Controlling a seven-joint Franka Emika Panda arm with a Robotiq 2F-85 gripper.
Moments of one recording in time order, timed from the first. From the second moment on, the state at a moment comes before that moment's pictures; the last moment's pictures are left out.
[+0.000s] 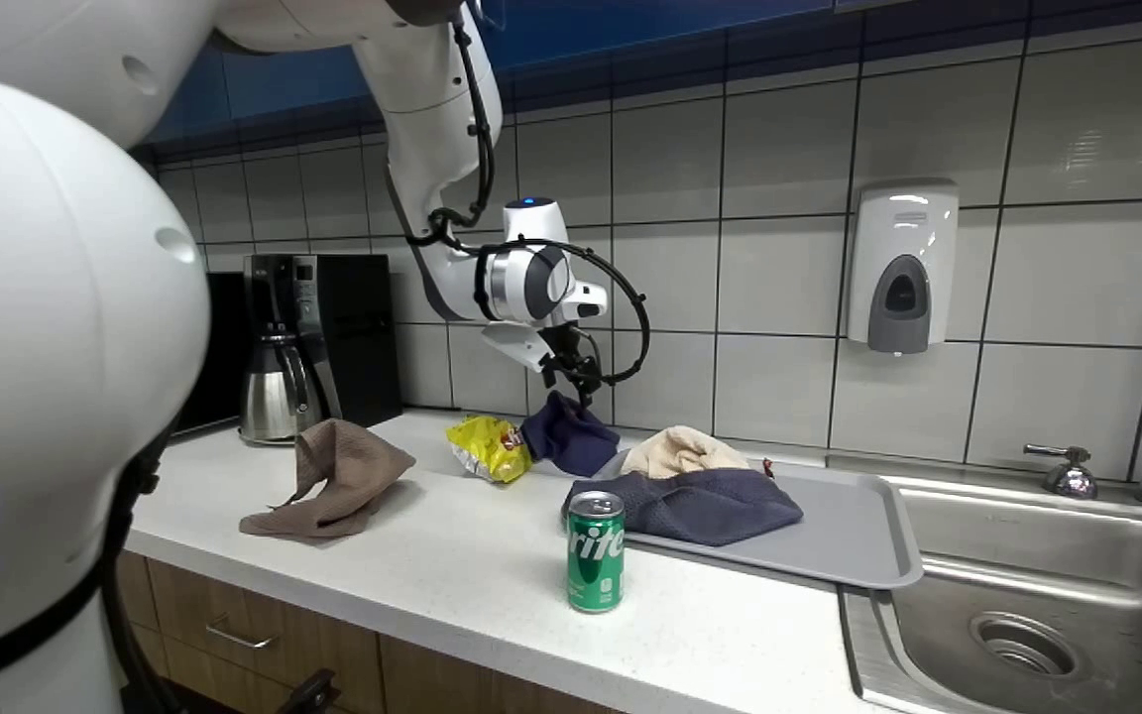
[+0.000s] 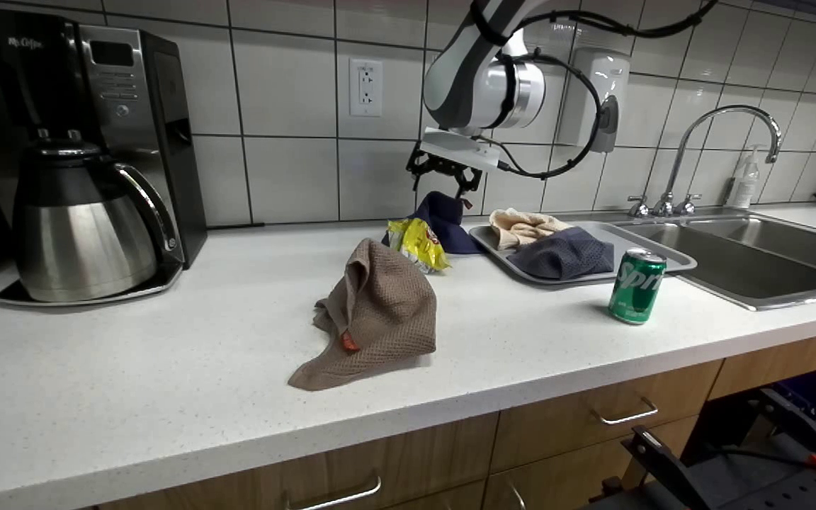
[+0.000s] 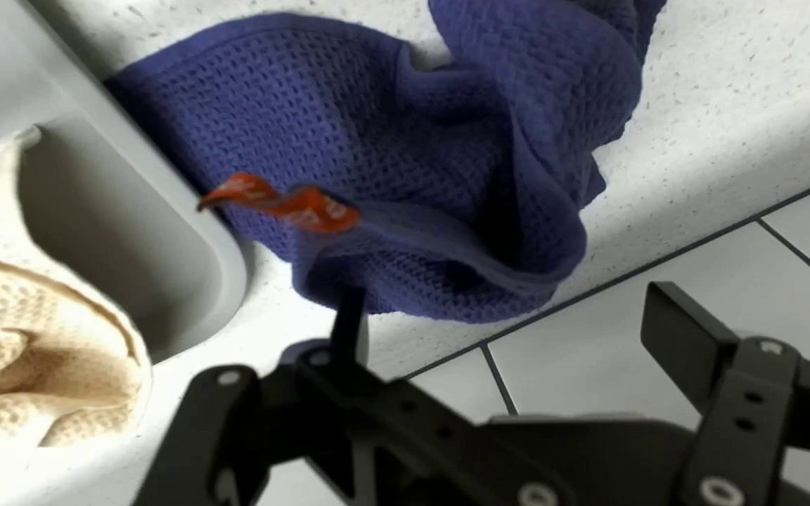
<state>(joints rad) 0.16 0.62 -0.05 -1.79 0.05 2.88 0.46</state>
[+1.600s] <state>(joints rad) 0.12 0.58 -0.19 -1.86 0.06 2.86 0.46</state>
